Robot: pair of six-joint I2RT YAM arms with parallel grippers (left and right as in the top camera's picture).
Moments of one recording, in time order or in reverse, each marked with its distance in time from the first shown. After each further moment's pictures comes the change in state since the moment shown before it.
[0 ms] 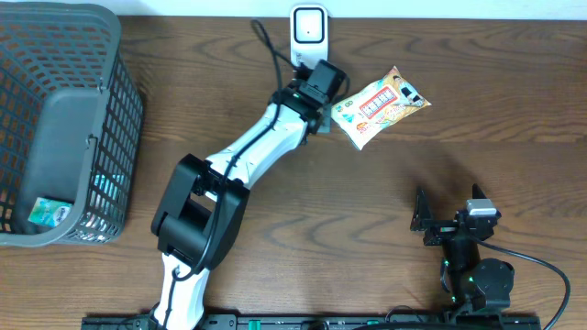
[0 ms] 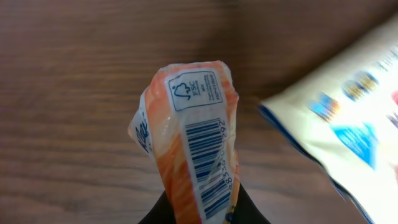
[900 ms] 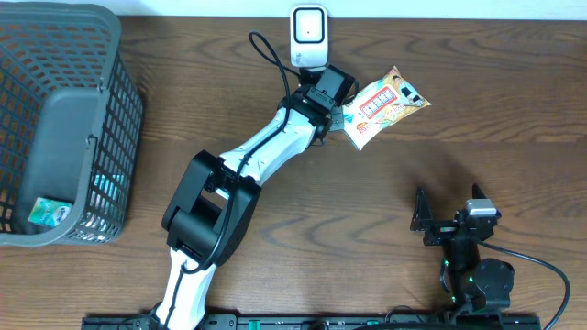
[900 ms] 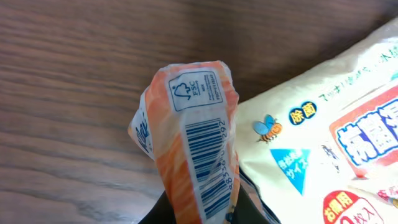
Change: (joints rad) left arm -0.036 0.047 0.000 0.121 0.088 -0.192; right arm 0.000 0.000 0.000 0.000 0.000 0.000
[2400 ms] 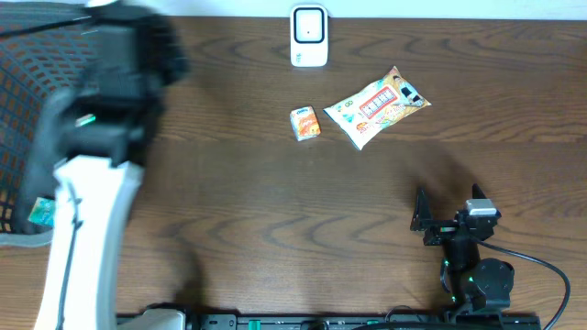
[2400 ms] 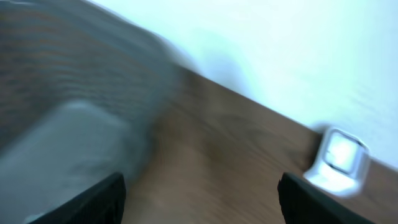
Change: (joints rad) left arm 0.529 -0.748 -0.002 -0.318 -0.194 0.245; right arm 0.000 0.000 0.000 0.000 0.000 0.000
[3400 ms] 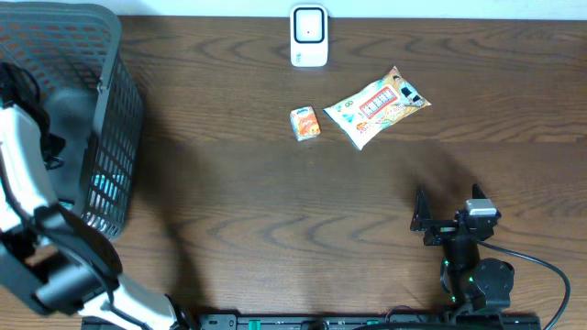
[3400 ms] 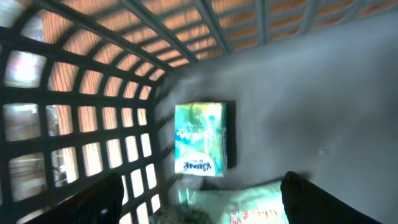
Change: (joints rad) left arm 0.625 0.443 0.000 -0.387 -0.164 -0.251; right arm 0.000 0.000 0.000 0.000 0.000 0.000
